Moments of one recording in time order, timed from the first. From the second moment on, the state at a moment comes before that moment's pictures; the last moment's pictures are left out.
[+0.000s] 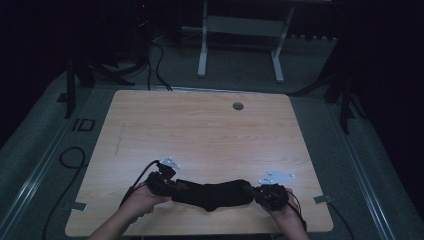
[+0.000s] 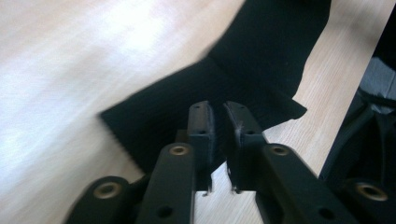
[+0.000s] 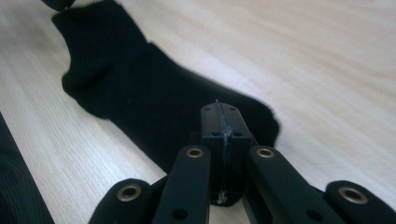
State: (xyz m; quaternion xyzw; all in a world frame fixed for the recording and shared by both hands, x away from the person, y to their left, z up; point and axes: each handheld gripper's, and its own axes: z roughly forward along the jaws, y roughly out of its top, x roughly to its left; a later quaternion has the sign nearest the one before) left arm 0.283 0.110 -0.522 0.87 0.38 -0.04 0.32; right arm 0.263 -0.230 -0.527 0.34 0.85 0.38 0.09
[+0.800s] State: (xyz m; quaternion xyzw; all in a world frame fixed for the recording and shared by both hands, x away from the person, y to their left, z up) left arm 0.318 0.102 -0.546 0.87 0.39 -0.03 0.30; right arm 0.303 -0.226 -0.555 0.35 0.87 0.35 0.09
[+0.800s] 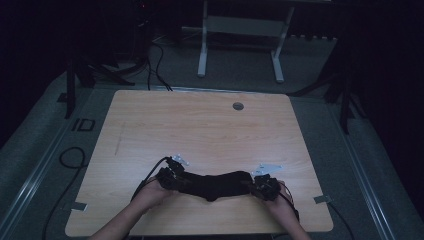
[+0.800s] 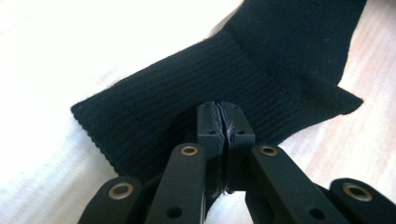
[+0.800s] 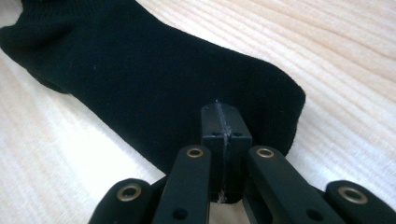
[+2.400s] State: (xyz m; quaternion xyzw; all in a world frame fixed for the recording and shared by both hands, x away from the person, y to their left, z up) left arm 0.319 0.129 -0.518 0.81 0.40 0.16 0.40; right arm 0.339 -0.220 -0.529 0.34 0.83 0.42 0.16
